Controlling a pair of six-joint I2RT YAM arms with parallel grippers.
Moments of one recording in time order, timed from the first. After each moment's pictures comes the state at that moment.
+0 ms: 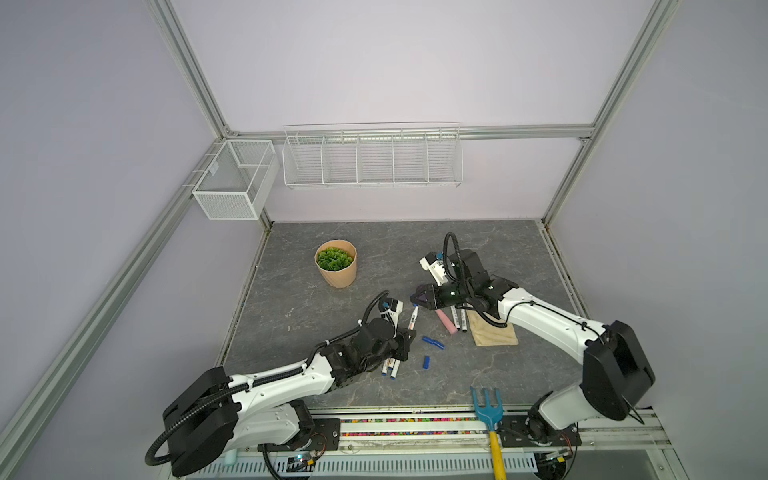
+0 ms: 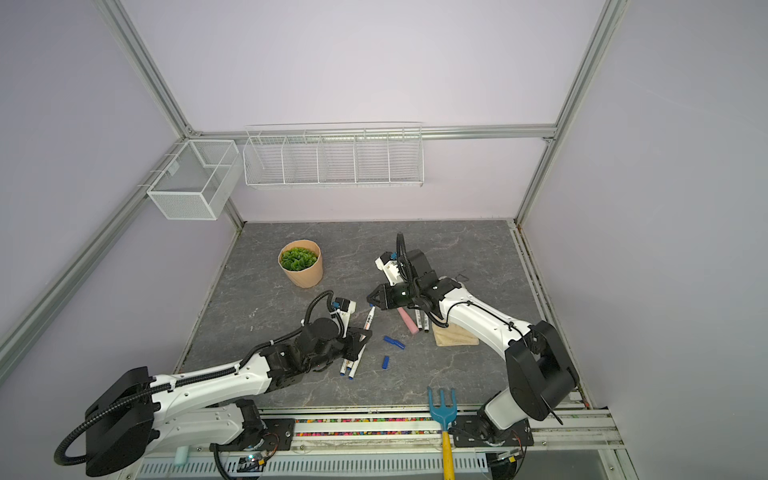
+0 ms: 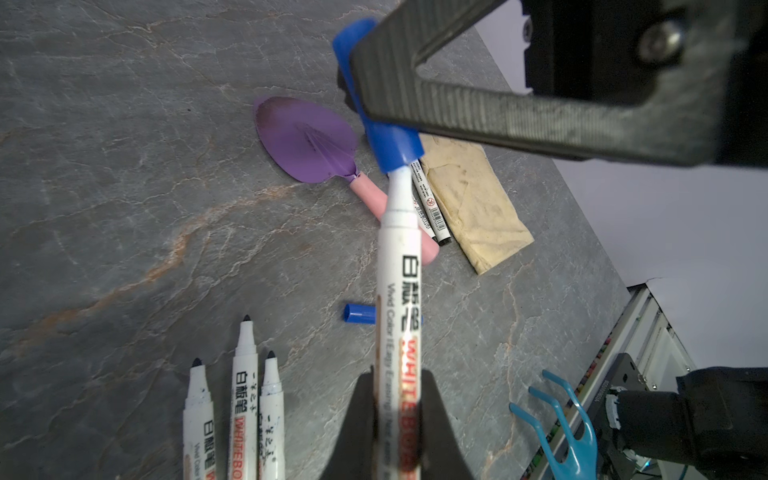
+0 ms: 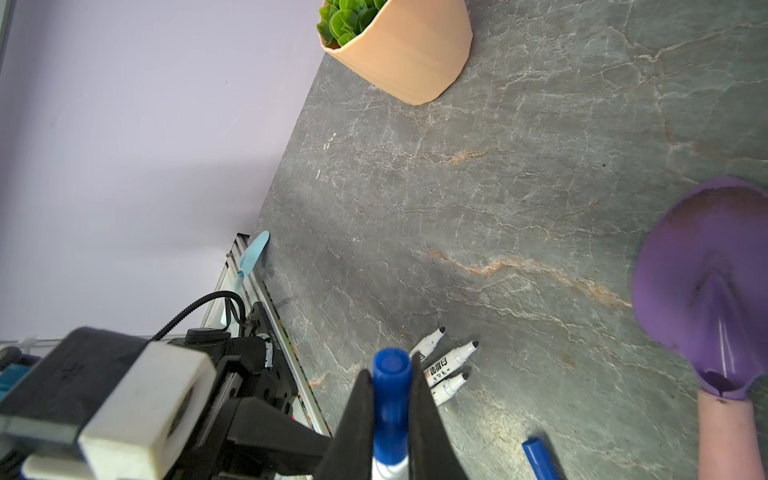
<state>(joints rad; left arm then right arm) -1.03 1.17 0.53 0.11 -0.09 -0.67 0.63 1.53 1.07 -0.27 -0.57 0.45</state>
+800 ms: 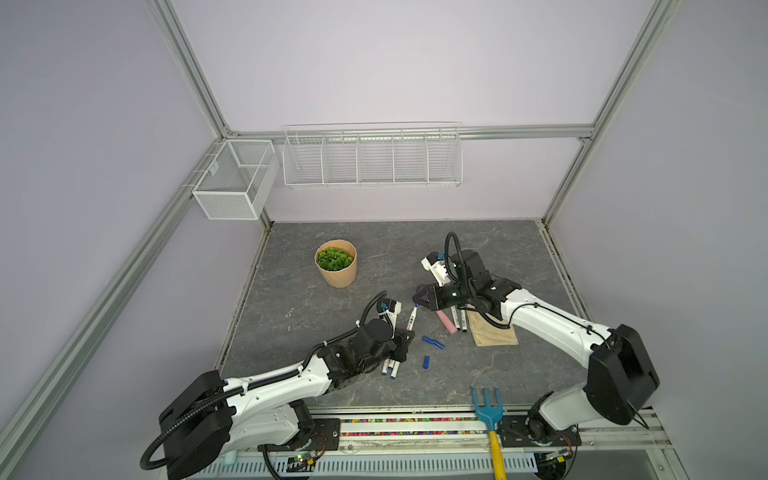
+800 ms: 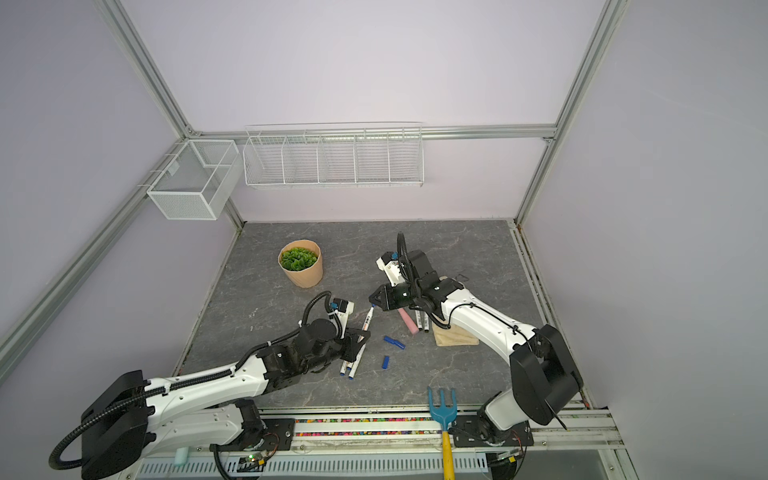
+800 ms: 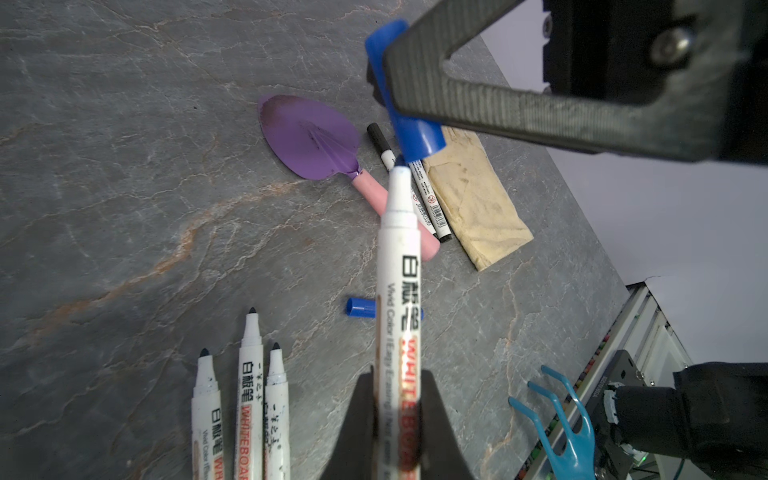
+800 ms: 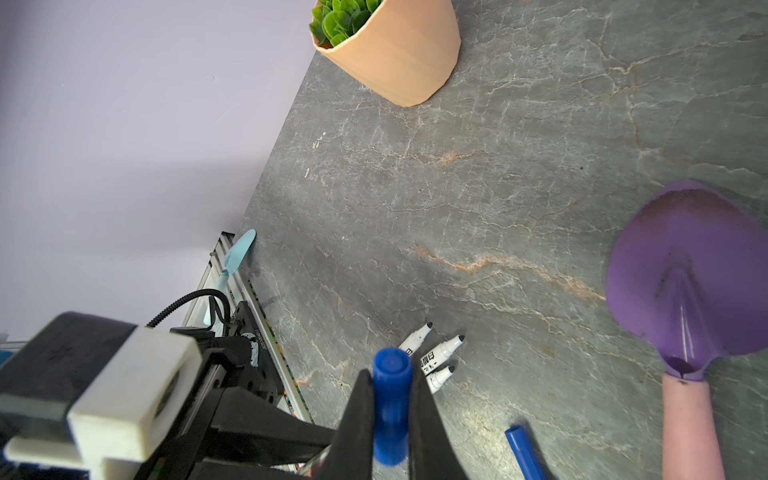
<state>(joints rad) -1.04 1.14 0.52 0.09 -0.09 -0.67 0.63 1.50 1.07 -0.30 -0.53 0.42</state>
